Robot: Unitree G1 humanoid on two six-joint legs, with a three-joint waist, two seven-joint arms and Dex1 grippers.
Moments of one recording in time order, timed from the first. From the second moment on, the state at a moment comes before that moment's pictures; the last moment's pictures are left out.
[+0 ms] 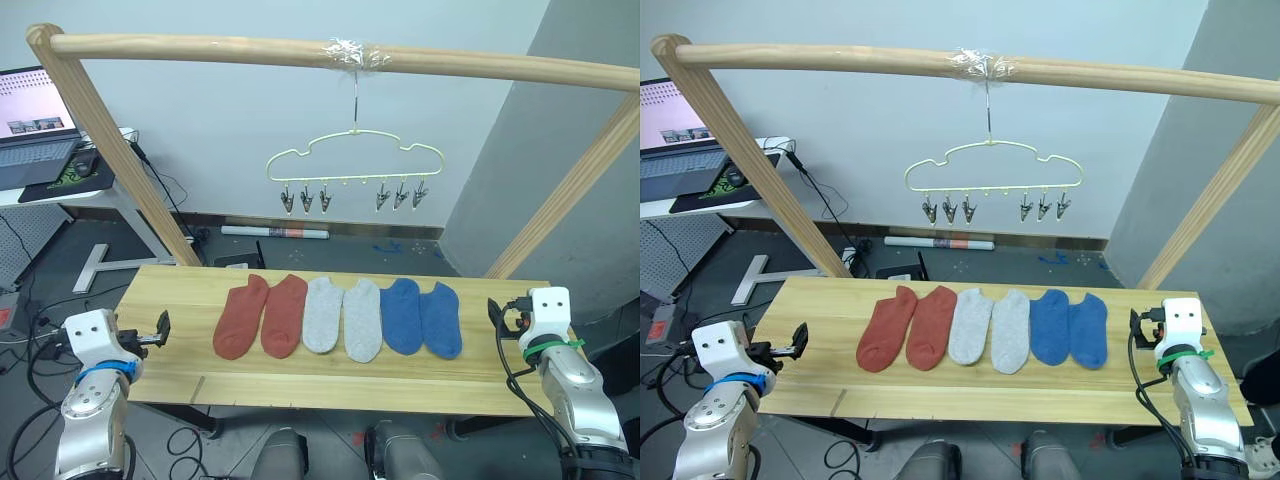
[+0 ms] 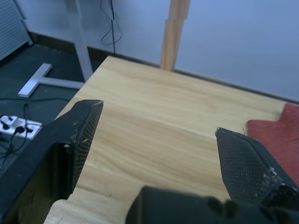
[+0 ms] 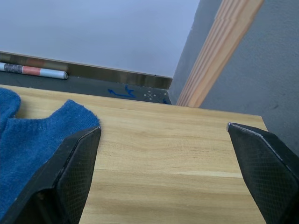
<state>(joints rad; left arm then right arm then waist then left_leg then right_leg) 0.07 0.45 0.43 0.16 -0.20 0.13 -0.25 -0.01 -0.39 -0.26 0.08 0.14 0.23 0.22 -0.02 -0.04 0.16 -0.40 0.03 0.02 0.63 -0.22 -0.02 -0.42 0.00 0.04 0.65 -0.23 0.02</state>
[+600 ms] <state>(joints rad) -0.07 0.38 0.22 -0.22 -0.30 0.28 -0.35 -0.10 -0.48 -0.10 -0.09 0.22 0.28 0.54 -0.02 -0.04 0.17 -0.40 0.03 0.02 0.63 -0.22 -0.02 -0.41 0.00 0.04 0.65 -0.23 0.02</state>
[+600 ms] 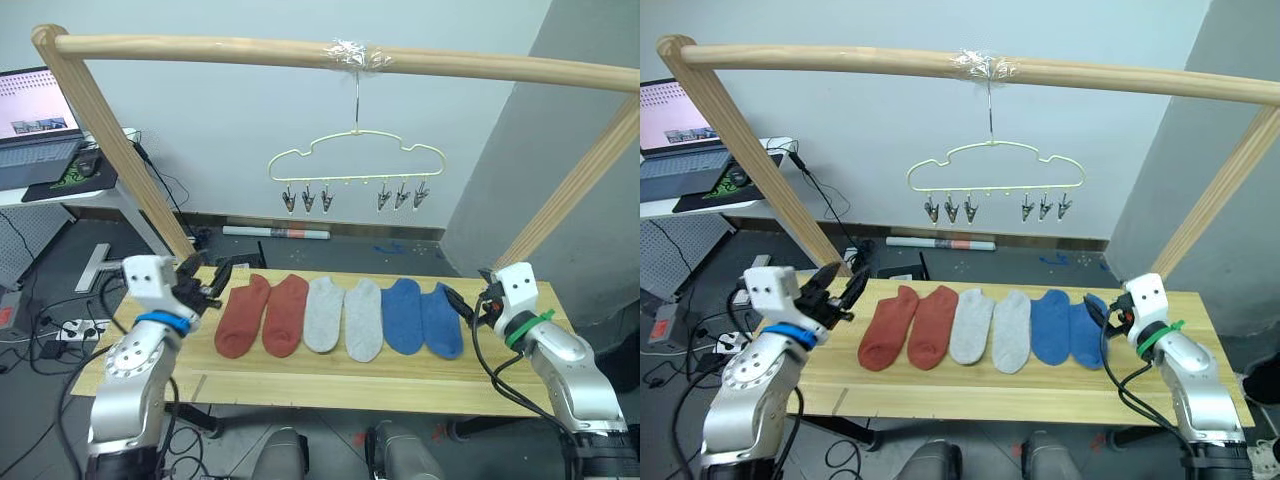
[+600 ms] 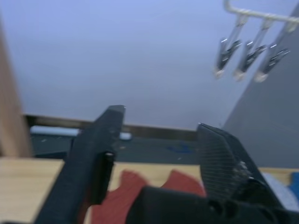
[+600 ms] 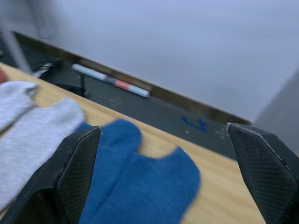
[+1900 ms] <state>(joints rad) -0.54 0.15 0.09 0.32 -0.13 0.02 -0.19 -0.46 -0.39 0.10 -0.17 0.30 0.37 0.72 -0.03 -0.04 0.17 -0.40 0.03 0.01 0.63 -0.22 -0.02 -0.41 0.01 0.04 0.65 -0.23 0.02</state>
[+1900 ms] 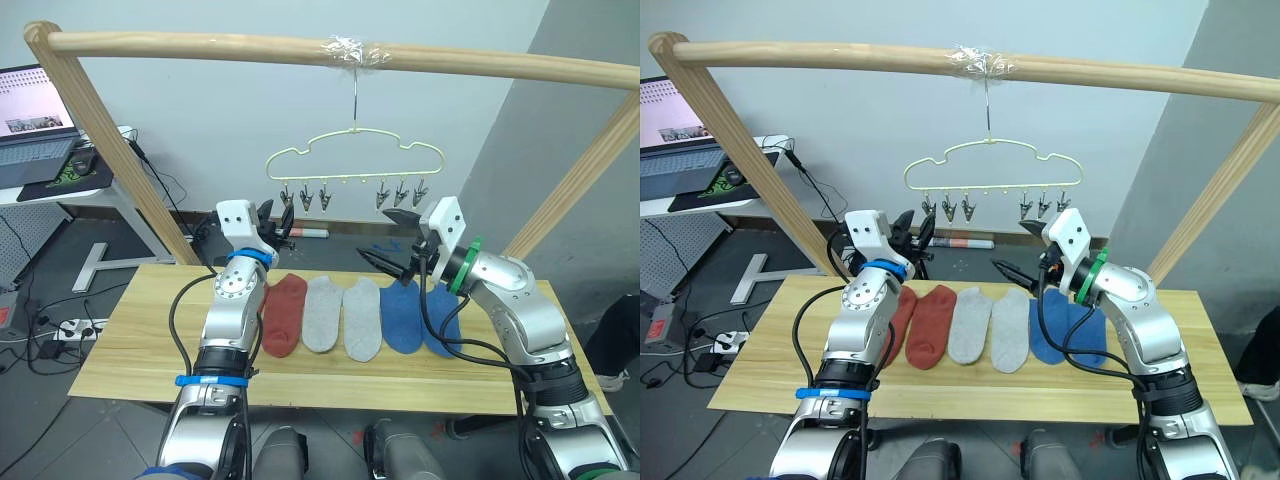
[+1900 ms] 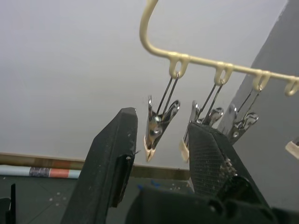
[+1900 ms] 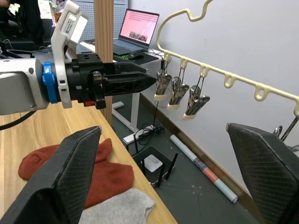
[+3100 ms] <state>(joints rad) -0.72 0.16 0.10 0.63 -0.13 -0.14 -0.19 -0.50 -0.40 0.09 -0.17 0.33 0.43 0.69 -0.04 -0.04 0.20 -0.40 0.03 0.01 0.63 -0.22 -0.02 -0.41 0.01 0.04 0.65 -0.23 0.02</state>
